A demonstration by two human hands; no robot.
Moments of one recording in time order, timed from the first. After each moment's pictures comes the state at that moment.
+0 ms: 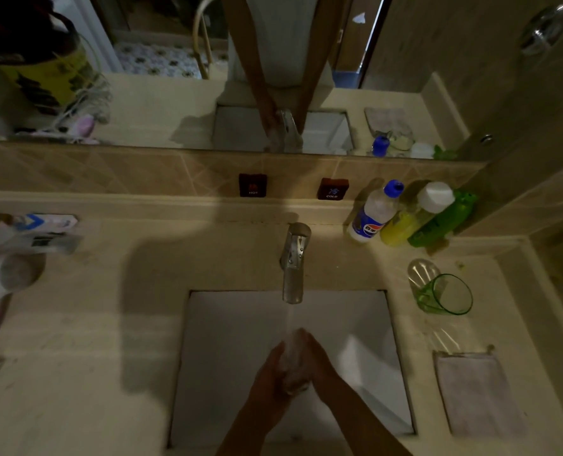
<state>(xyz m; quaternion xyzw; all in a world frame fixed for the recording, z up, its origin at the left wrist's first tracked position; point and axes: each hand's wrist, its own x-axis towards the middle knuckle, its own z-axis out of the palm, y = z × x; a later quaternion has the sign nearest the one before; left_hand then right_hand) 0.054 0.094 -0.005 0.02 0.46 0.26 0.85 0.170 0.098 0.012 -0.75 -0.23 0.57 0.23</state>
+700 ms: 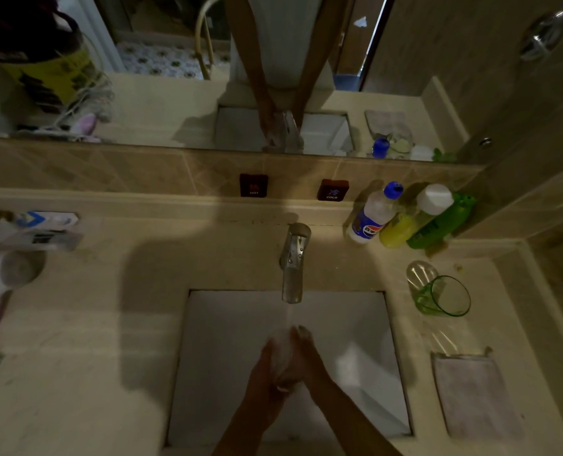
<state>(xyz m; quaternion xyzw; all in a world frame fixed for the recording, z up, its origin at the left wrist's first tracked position) 0.051 0.094 -0.007 -0.01 0.45 0.29 0.85 0.152 0.108 0.027 -0.76 -0.18 0.56 0.28</state>
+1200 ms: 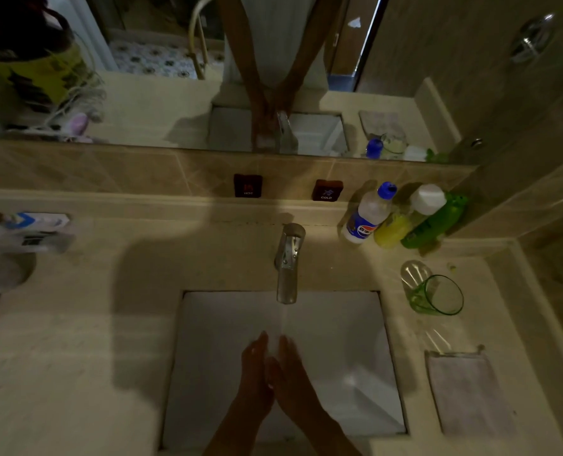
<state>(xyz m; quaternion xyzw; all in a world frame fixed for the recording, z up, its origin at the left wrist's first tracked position) 0.055 0.108 -0.008 0.02 0.58 0.28 0.77 0.128 0.068 0.020 -0.74 -0.40 0.51 0.19</state>
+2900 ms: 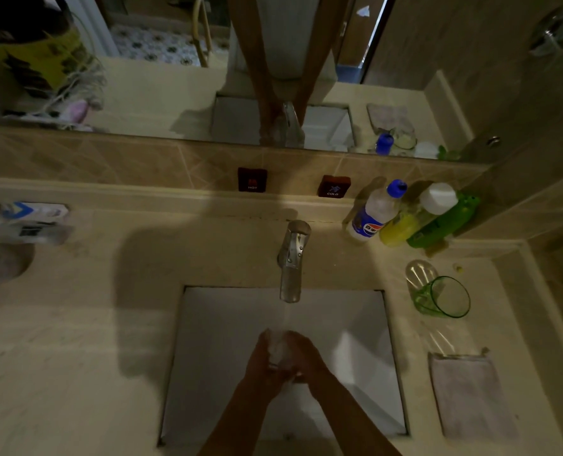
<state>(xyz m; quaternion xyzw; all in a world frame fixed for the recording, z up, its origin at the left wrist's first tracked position) 0.066 0.125 0.005 -0.08 0.55 0.22 0.80 0.164 0.111 0.017 -0.77 -0.22 0.58 0.17</state>
